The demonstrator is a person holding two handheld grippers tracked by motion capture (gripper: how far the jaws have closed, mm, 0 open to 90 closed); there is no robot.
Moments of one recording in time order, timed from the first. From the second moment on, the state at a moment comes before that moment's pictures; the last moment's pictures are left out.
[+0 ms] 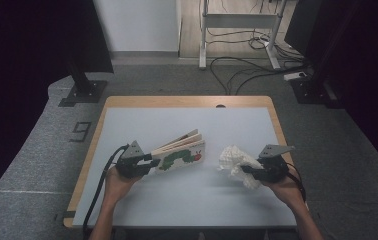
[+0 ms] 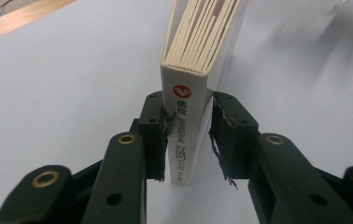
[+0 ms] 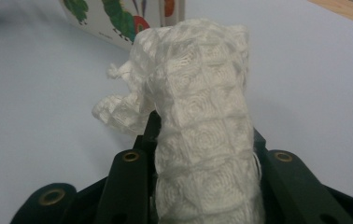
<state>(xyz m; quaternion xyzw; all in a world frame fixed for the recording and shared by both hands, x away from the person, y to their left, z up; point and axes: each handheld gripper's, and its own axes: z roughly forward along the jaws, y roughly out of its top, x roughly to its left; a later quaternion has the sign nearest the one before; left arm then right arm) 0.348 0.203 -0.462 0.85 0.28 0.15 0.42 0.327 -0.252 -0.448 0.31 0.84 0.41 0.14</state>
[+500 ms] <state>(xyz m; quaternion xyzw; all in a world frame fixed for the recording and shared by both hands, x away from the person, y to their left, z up) 0.348 0.202 -0.462 0.85 0.28 0.15 0.42 0.315 -0.213 -0.449 0.27 0.86 0.42 0.12</state>
